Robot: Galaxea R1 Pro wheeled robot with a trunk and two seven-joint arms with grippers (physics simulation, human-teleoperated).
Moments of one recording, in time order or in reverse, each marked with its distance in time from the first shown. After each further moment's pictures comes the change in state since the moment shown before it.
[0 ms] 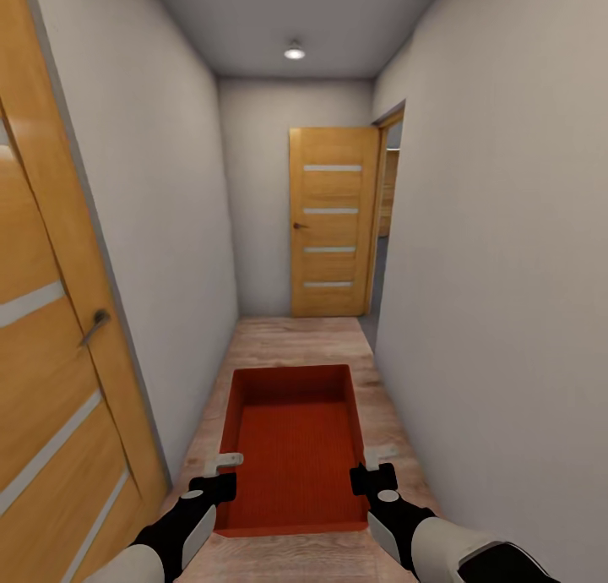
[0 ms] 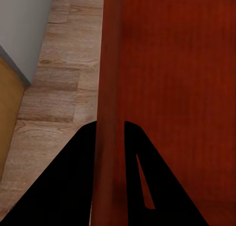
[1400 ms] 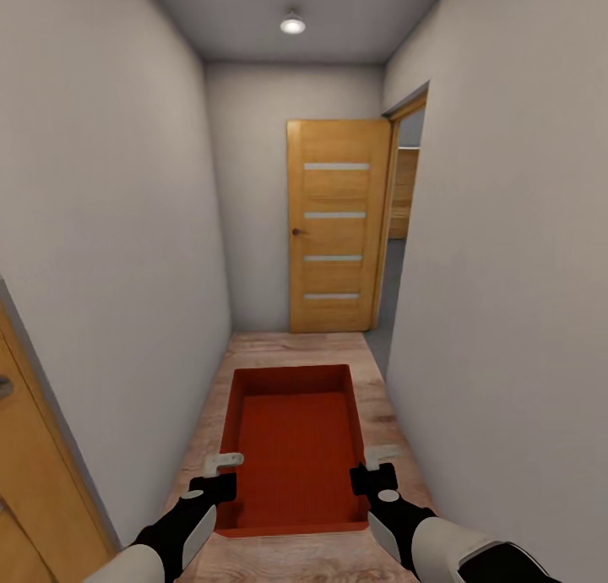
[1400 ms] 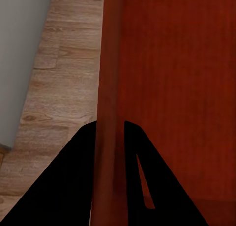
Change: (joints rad) left arm 0.000 -0.002 0.003 0.000 -0.002 -0.001 0.000; right arm 0.000 -0.002 0.000 -0.001 0.000 0.000 0.003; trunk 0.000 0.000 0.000
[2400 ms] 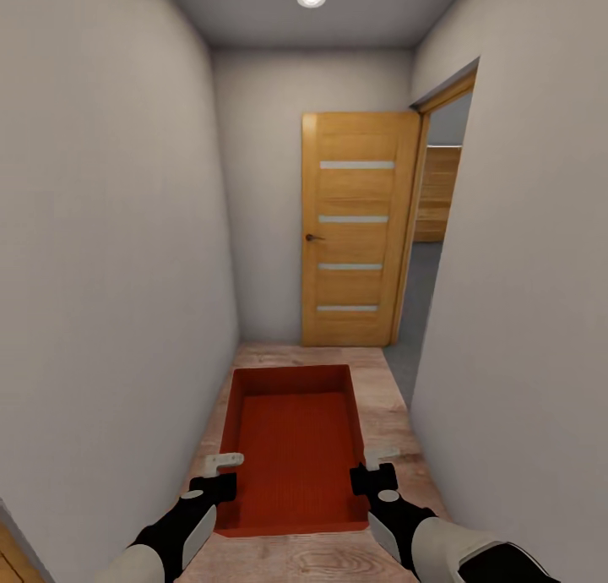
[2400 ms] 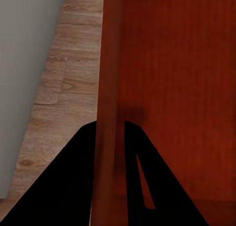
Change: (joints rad) left arm 0.000 0.000 0.000 0.000 0.000 0.000 0.000; right arm 0.000 0.000 0.000 0.000 0.000 0.000 0.000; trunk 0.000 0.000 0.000
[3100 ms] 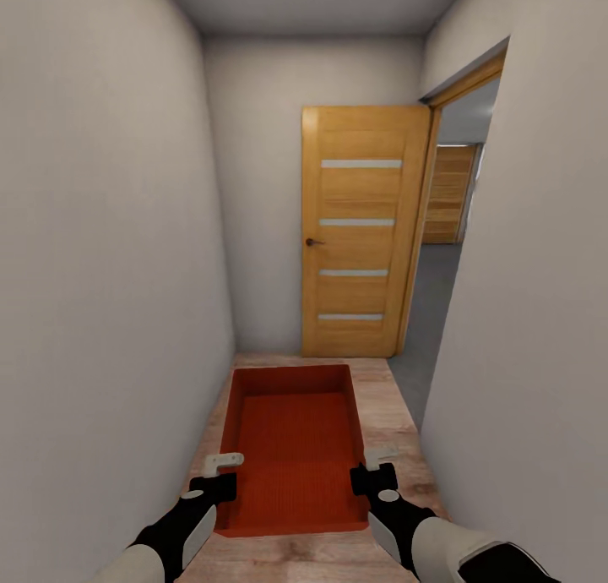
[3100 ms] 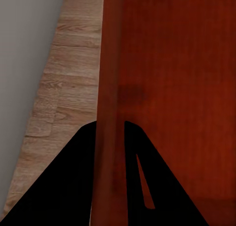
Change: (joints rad) left arm 0.000 0.000 0.000 0.000 0.000 0.000 0.000; right arm 0.000 0.000 0.000 0.000 0.000 0.000 0.000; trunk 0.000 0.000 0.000
